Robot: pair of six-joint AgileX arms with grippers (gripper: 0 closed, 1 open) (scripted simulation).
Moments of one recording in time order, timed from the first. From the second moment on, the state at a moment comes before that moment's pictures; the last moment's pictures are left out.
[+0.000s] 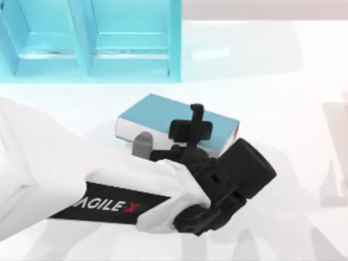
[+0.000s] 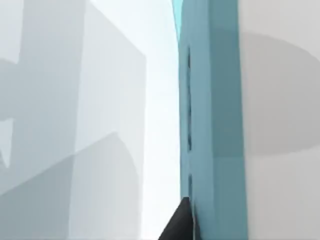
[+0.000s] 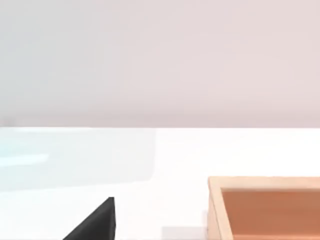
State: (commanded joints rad) left arm -1.06 1.93 1.01 0.02 -1.06 -2.16; right arm 0.00 0.00 0.00 0.00 0.00 0.00
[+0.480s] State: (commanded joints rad) left arm -1.24 1.96 1.08 0.02 -1.23 -2.37; right arm 0.00 0.00 0.00 0.00 0.00 0.00
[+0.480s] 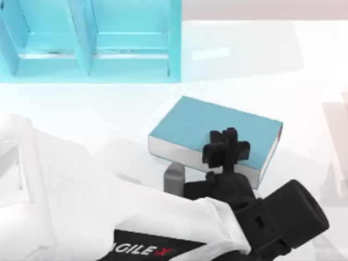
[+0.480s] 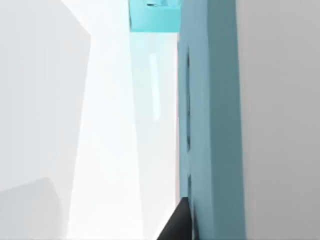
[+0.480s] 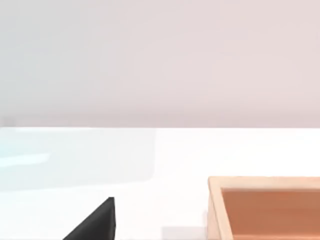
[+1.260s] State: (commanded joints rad) left arm -1.25 1.97 1.07 0.01 -1.23 -2.39; right arm 0.00 0.00 0.00 0.00 0.00 0.00
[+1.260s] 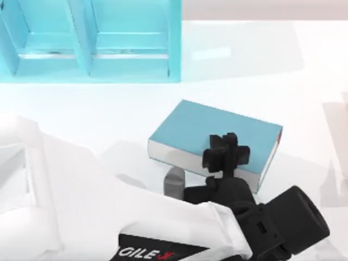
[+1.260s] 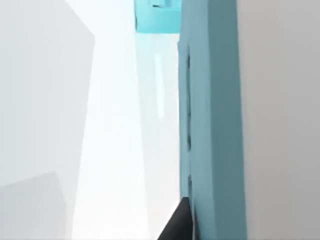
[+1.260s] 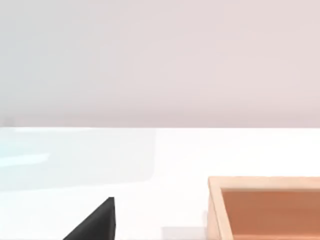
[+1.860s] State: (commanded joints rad) left arm -1.25 2.04 1.04 0.11 -1.23 -2.39; right arm 0.00 0.00 0.00 0.00 0.00 0.00
